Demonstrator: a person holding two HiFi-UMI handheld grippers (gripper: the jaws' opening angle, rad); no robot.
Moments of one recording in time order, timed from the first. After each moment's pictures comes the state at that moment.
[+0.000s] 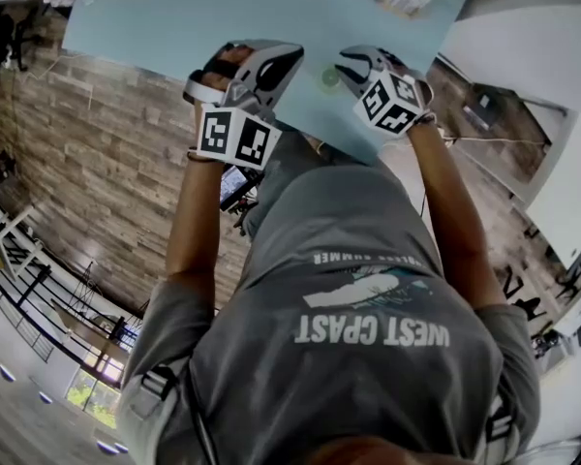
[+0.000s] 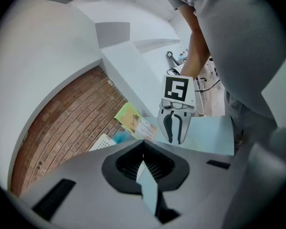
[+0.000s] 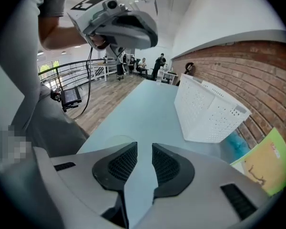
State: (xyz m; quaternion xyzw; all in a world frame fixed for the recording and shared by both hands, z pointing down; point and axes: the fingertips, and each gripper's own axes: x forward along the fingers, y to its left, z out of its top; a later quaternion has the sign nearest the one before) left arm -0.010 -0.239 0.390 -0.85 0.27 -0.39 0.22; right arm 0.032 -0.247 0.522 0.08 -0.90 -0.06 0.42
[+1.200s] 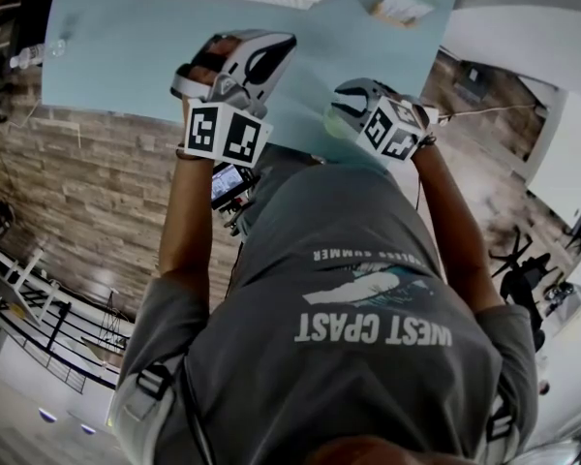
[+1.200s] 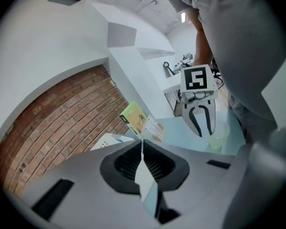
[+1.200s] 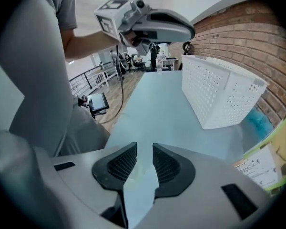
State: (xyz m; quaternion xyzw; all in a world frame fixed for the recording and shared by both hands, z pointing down) left arm -0.050 -0.335 0.395 -0.89 0.21 -0.34 0.22; right arm 0.005 -0.232 0.537 0.03 -0.89 0.08 0.45
